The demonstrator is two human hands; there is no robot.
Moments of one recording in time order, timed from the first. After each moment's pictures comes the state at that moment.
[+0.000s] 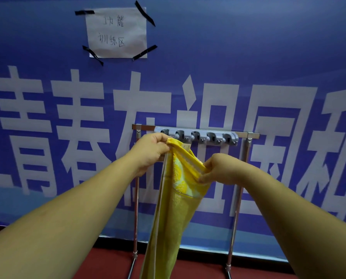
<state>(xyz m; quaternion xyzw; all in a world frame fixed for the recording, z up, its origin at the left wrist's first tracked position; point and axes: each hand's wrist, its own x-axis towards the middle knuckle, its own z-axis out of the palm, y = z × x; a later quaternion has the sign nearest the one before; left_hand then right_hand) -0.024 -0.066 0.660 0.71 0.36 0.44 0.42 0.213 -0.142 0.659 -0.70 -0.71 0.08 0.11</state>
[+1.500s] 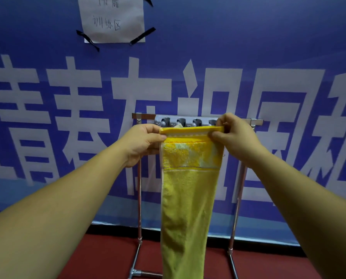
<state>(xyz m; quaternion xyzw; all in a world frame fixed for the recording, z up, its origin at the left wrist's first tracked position) -0.049 -0.062 0.654 0.67 0.34 0.43 0.50 0.224 -0.145 0.670 -0.58 -0.64 0.06 0.50</state>
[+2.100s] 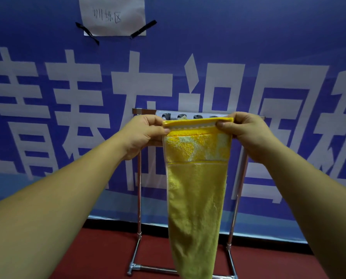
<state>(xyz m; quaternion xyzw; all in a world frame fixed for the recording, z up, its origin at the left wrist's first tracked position) -0.050 -0.069 0.662 0.70 0.30 0.43 0.48 0.244 -0.148 0.671 -0.49 -0.62 0.23 0.57</state>
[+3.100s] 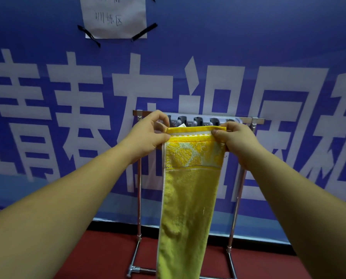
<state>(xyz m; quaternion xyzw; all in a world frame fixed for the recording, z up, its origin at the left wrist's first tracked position) -0.042 -0.074 0.657 0.78 0.34 0.43 0.31 0.226 -0.131 0.654 -0.59 -0.55 0.22 0.55</state>
